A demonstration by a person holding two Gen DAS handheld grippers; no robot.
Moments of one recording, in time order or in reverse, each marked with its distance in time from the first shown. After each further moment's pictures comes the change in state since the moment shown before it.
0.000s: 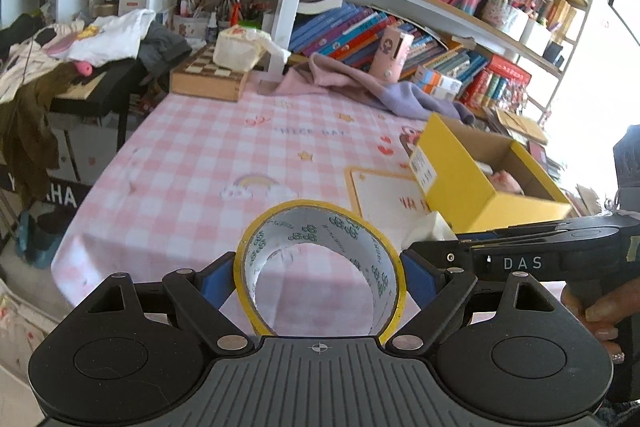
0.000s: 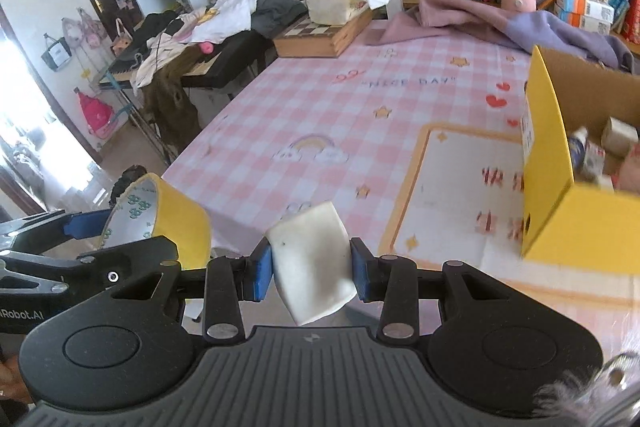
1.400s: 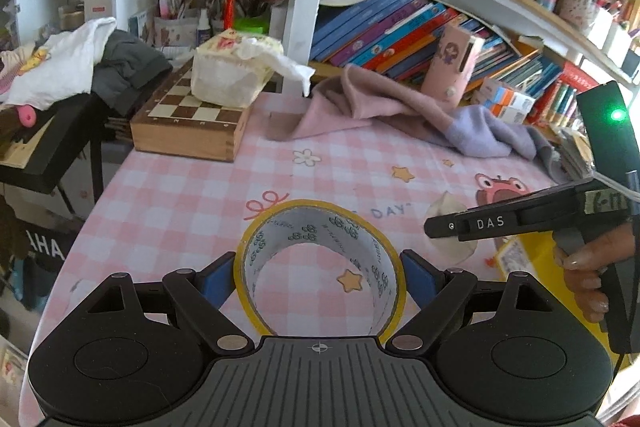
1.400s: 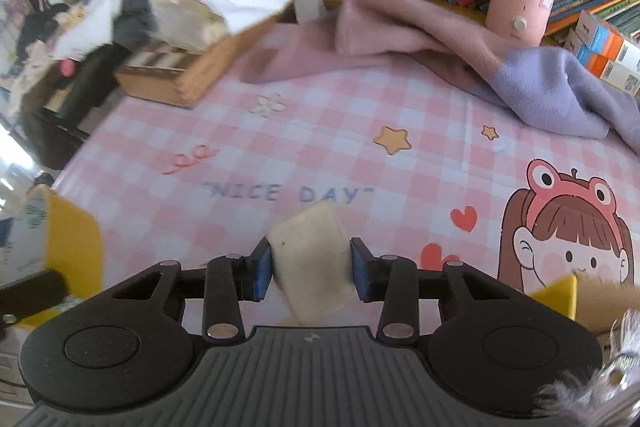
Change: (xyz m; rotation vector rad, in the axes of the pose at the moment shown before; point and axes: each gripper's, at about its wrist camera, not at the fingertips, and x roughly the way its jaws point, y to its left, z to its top) left arm 0.204 0.031 0.152 0.023 0.042 0.079; right arm 0.195 -0.141 0.206 -0.037 0.112 -0.145
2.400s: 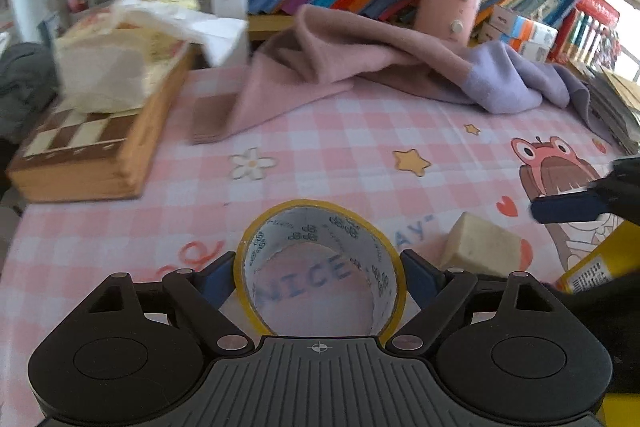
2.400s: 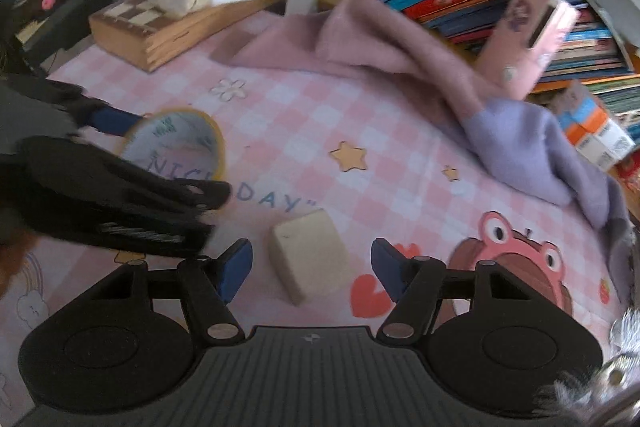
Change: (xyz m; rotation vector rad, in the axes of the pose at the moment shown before) left arm 0.156 -0.029 0.042 0.145 0.130 0.012; right arm 0.043 -0.010 0.006 -0.227 0.031 -0.169
